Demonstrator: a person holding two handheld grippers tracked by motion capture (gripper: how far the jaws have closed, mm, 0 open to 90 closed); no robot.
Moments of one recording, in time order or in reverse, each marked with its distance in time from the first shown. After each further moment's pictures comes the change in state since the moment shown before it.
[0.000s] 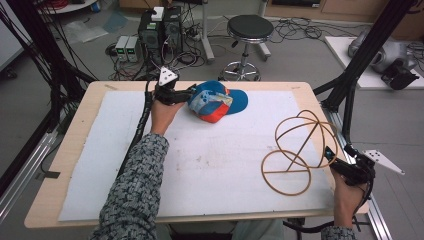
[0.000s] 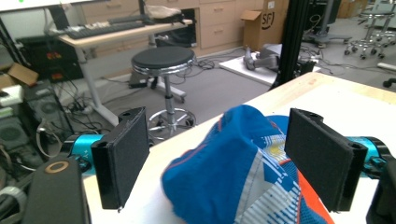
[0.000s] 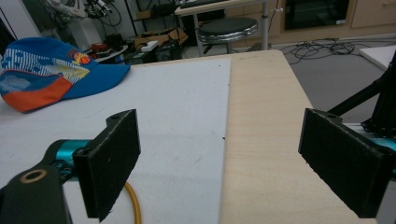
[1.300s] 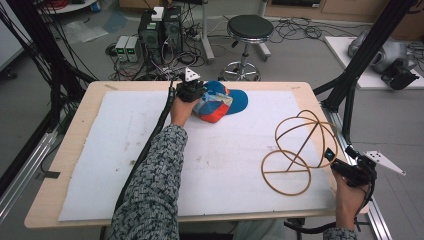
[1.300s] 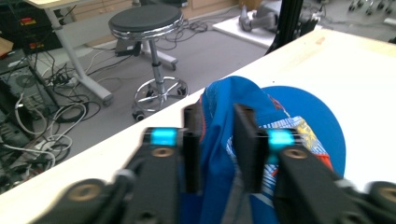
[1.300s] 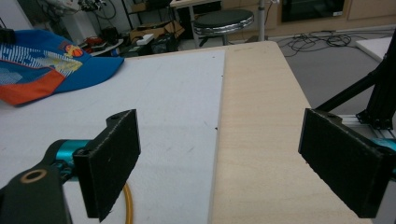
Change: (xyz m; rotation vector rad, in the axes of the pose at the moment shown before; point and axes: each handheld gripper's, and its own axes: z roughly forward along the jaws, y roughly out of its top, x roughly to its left) left arm -0.020 -0.009 0.068 0.167 -0.033 0.032; right arm -0.004 -0.002 -0.002 0.023 -0.010 0.012
